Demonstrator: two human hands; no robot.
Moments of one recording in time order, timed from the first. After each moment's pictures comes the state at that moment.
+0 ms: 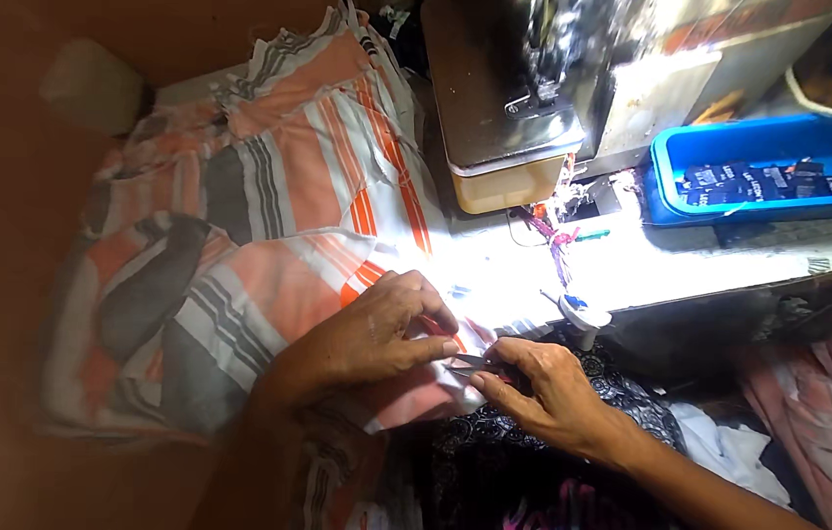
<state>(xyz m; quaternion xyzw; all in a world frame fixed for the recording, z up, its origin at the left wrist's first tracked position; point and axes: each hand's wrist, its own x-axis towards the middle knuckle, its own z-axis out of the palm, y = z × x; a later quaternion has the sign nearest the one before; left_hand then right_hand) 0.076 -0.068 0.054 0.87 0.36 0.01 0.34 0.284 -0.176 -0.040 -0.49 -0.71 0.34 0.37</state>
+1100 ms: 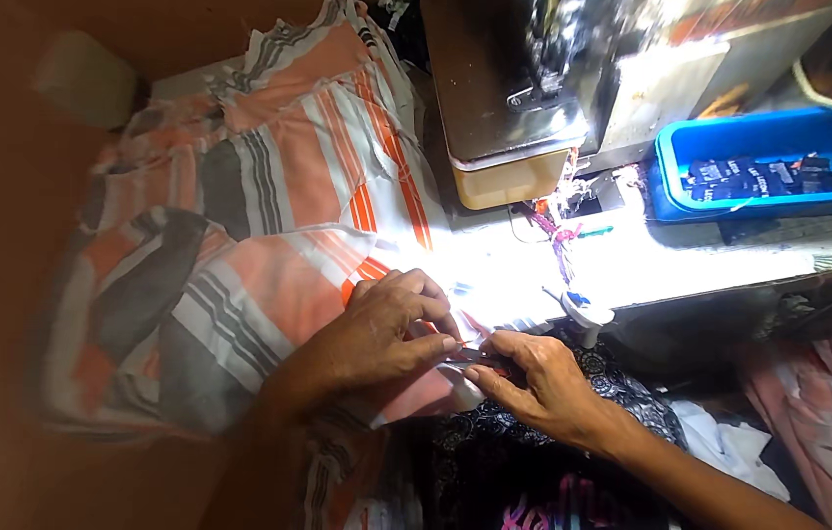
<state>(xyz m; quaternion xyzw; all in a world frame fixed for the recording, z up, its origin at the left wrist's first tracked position) 0.071 -0.072 0.041 0.88 0.36 0.04 0.31 0.280 -0.171 -0.046 -0.48 -0.71 0.34 0.39</state>
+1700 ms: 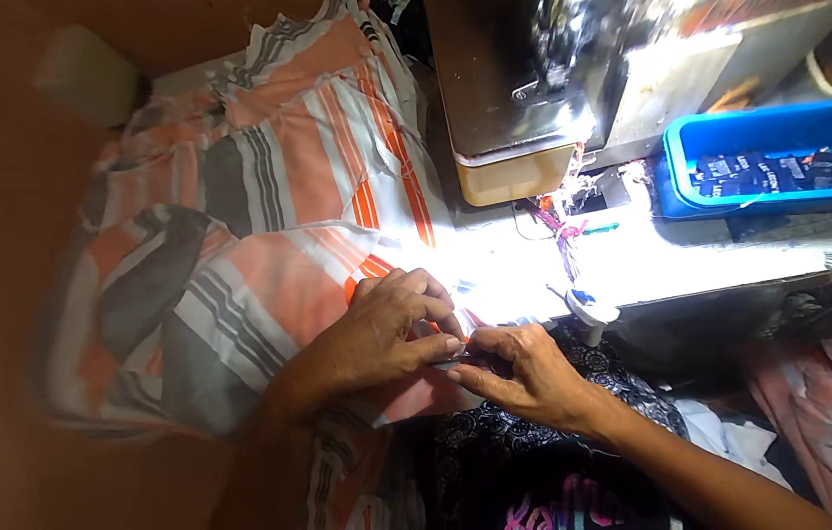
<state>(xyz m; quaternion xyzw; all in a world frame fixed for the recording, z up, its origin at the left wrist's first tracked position) 0.071 -0.074 0.039 0.88 0.36 0.05 0.31 0.271 -0.153 -0.040 -0.41 -0.71 0.42 0.39</state>
